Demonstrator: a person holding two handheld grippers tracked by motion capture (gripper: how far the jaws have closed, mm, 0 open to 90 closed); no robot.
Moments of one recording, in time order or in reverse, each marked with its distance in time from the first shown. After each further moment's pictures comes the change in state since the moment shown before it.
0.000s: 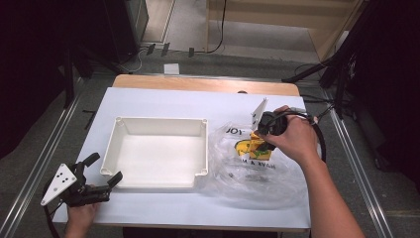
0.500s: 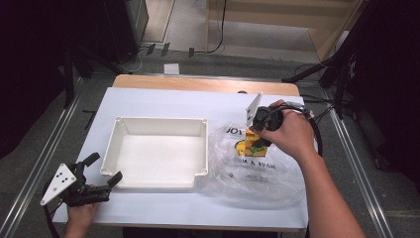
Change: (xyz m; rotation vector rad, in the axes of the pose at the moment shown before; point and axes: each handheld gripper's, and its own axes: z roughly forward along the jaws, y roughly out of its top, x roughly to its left) left arm 0.001 0.000 0.000 -0.006 -0.005 -0.004; right arm 0.001 0.021 -0.016 -0.012 0.002 -0.035
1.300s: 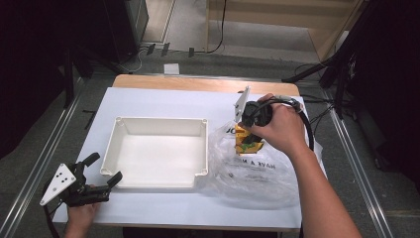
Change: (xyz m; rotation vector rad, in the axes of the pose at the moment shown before) left arm 0.000 0.000 0.000 -0.002 -0.003 -0.001; right arm 0.003 0.035 -0.014 -0.011 0.003 -0.050
